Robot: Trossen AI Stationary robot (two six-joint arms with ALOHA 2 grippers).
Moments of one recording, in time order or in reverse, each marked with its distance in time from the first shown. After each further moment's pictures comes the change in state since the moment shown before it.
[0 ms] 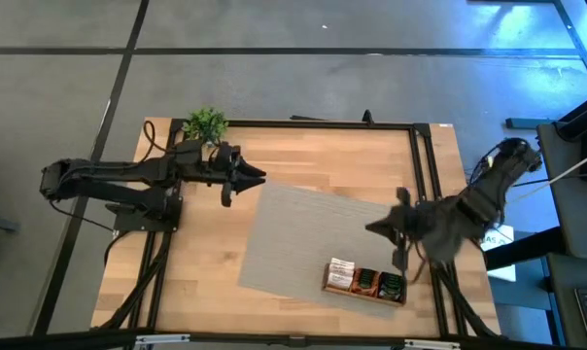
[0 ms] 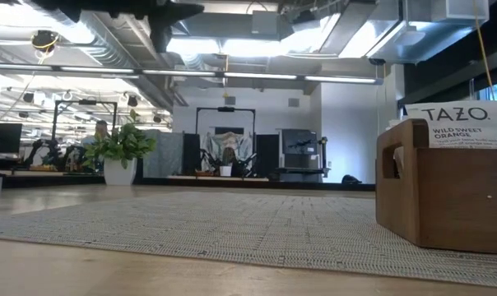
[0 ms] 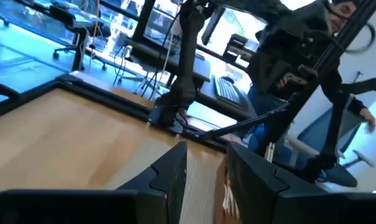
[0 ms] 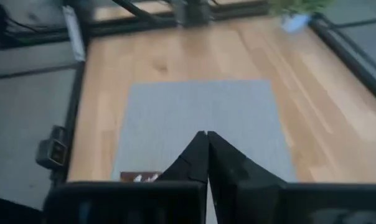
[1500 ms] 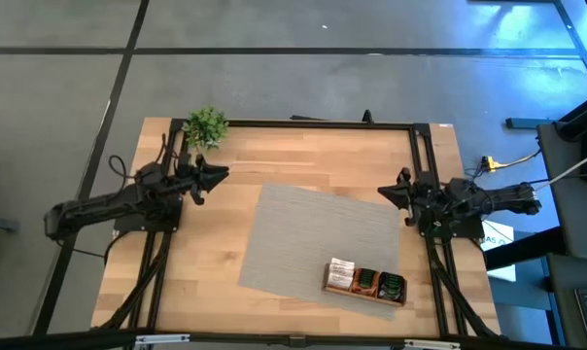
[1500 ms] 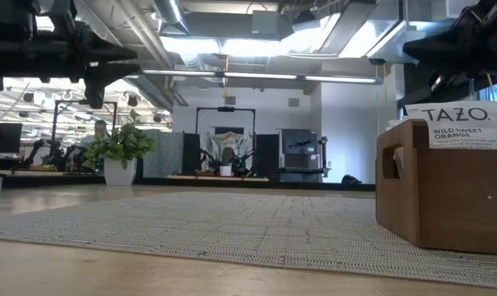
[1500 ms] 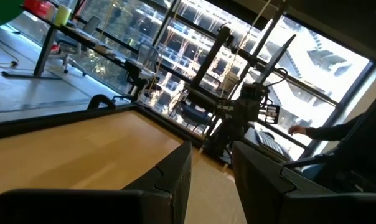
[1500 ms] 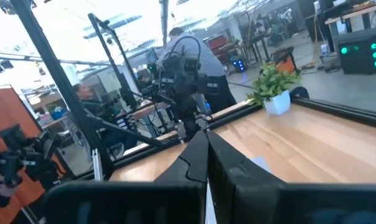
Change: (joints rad) left arm 0.203 -0.753 -0.607 0.037 -0.079 -0.115; right arm -0.607 -1.155 -1.191 0.989 -0.439 -0.300
